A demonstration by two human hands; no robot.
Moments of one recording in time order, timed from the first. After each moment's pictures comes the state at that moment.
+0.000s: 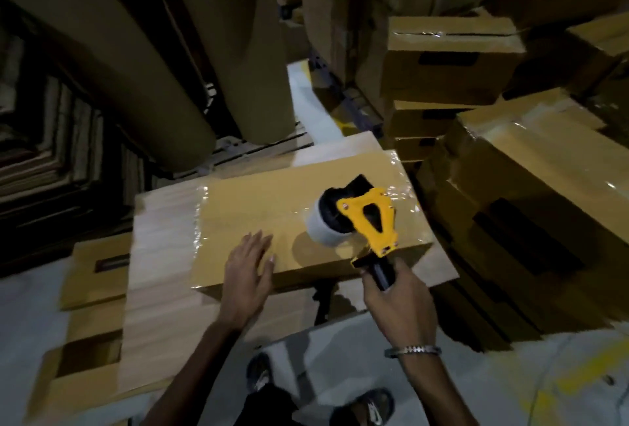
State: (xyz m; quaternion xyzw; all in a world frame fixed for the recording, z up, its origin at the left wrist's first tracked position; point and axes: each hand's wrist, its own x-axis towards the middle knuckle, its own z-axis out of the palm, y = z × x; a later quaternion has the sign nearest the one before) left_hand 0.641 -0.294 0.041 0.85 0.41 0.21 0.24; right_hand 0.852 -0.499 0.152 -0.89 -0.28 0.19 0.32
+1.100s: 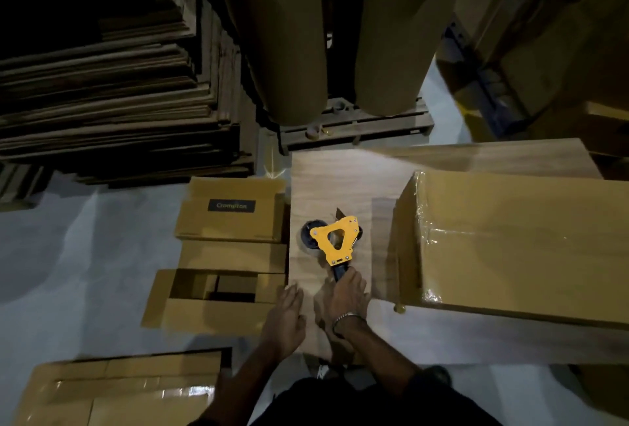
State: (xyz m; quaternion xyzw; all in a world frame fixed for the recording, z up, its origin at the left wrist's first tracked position) left_hand 0.251 -0.182 -0.132 0.79 0.51 -0.04 0.33; right_hand 0.434 -0.181 -0.082 -0.86 -0.41 0.31 0.05
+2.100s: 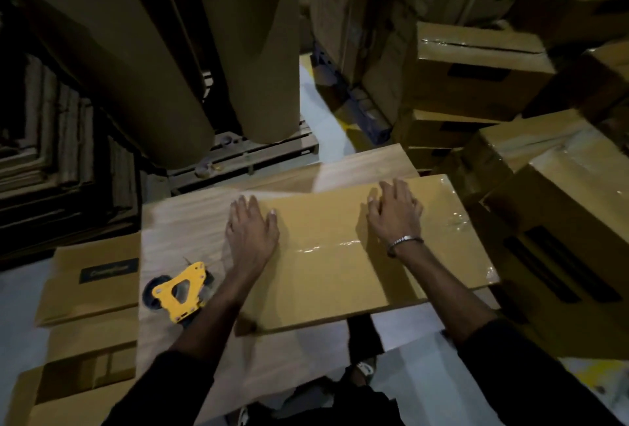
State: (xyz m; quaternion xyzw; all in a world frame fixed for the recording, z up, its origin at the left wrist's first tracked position) left_hand 0.641 -0.095 0.037 0.78 0.57 0.14 0.21; right_hand 0.912 -0.228 0.067 -0.89 -0.42 0.04 0.17
